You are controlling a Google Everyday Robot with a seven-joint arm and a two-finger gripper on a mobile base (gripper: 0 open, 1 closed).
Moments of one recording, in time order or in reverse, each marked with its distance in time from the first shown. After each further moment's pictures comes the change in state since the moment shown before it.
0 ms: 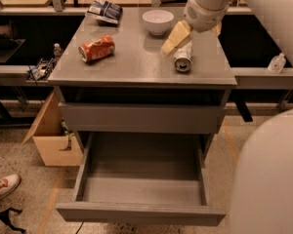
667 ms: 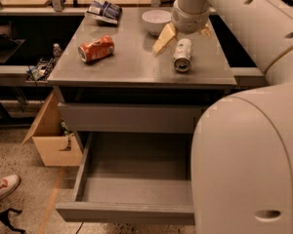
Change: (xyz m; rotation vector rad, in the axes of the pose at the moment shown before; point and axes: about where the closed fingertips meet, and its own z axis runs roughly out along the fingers) arm -0.030 -0.002 0.039 0.059 0.065 0.151
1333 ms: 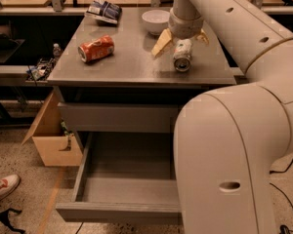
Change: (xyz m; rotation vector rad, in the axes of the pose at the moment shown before) arm -0.011 -0.005 0.035 0.020 0.050 0.084
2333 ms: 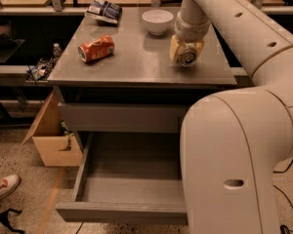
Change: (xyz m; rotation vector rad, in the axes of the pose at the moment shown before) arm 0.005 -0.014 0.017 -0.038 0.002 0.016
